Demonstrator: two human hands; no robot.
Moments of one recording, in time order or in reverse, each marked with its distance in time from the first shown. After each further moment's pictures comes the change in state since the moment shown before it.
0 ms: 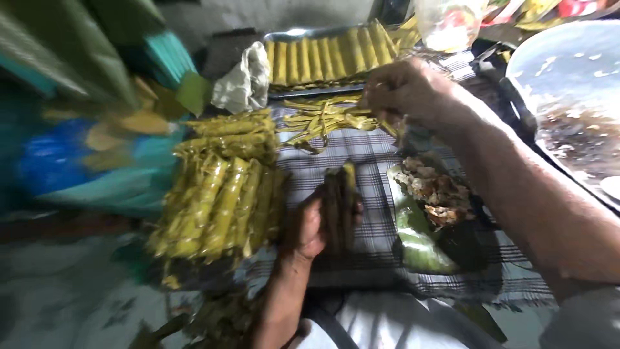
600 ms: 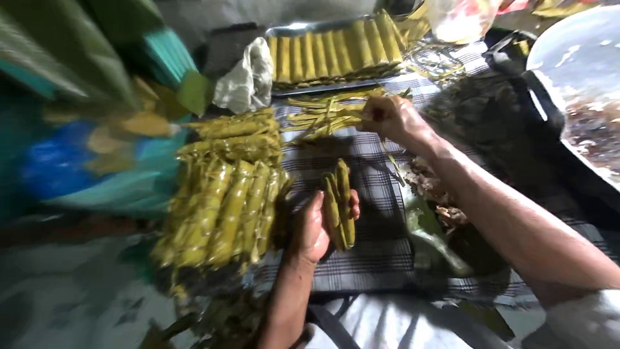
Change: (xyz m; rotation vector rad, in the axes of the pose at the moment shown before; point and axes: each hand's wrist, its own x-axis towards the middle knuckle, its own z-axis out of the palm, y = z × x) left_hand 0.004 0.000 -0.011 0.033 0.137 0.005; right_hand 0.015 0.070 0.043 -0.247 0.161 -0.029
